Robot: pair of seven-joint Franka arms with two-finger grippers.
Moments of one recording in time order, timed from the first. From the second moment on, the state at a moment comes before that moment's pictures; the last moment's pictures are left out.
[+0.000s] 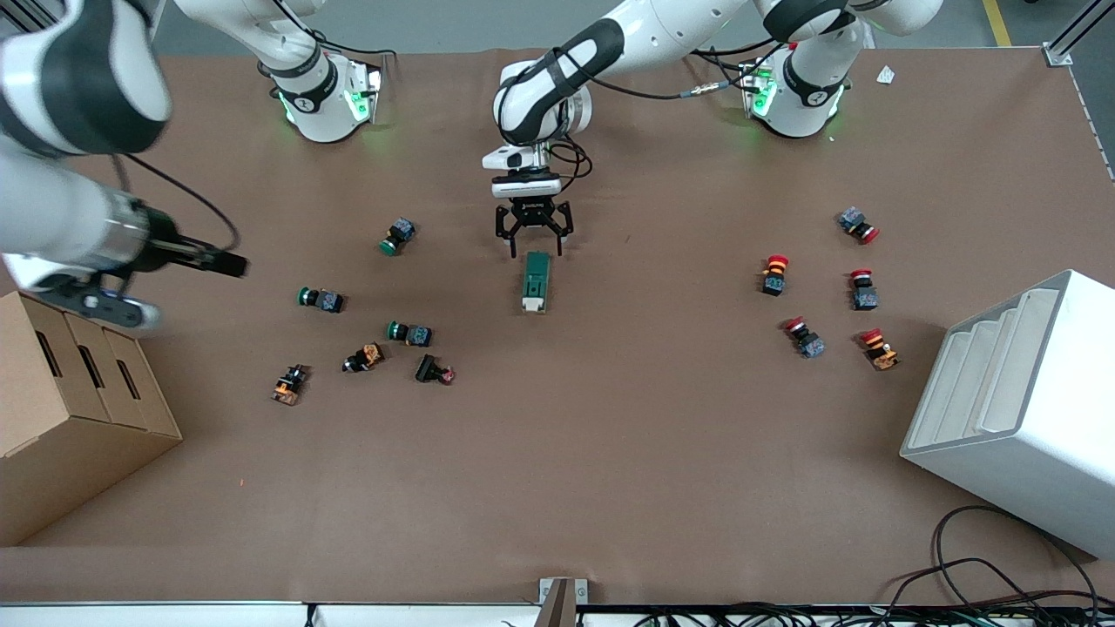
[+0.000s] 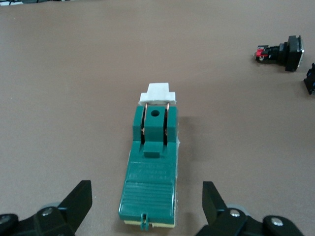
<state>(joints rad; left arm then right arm) -0.78 0.79 -0.52 -1.81 1.60 2.03 -2.28 0.15 0.17 0.01 -1.59 0.06 1.51 0.58</state>
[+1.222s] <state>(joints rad) -0.79 0.88 -0.51 -1.83 1.85 1.97 -2.45 0.62 0.66 0.01 -1.59 0.29 2.10 1.80</state>
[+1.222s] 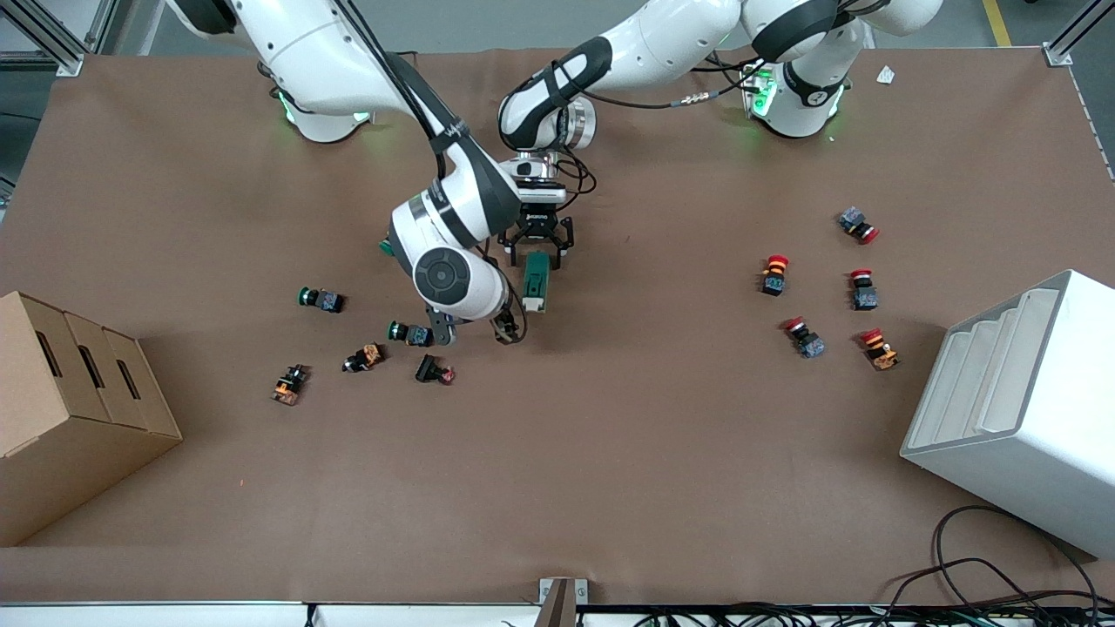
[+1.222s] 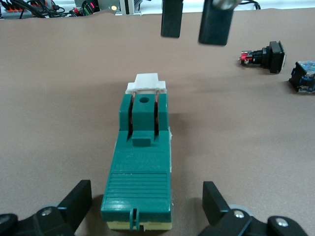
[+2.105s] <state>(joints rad) -0.82 0.89 -0.49 -1.82 1.85 1.95 -2.46 0.71 0.70 0.01 -1.56 0.29 2.05 1.90</state>
